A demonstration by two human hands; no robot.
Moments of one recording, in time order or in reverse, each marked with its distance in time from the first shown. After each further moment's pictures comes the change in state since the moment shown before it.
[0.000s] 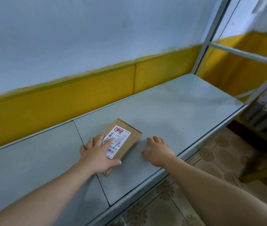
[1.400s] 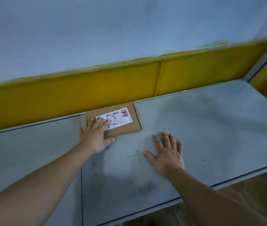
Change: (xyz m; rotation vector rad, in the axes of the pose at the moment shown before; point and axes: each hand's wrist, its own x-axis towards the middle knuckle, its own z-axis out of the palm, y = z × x) left_hand 0.101 -0.002 -0.026 -0.142 0.034 -0.328; right_hand 0.116 0.047 -0.009 -0.085 0.051 -0.184
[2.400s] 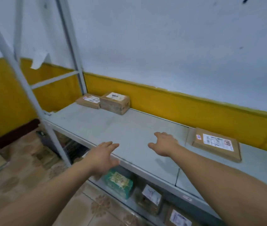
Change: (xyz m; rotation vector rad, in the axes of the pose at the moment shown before) left_hand -0.436 -0.158 0.005 -0.301 0.185 -0.481; right_hand -0.190 -0.301 -0.026 -0.291 -0.105 -0.732
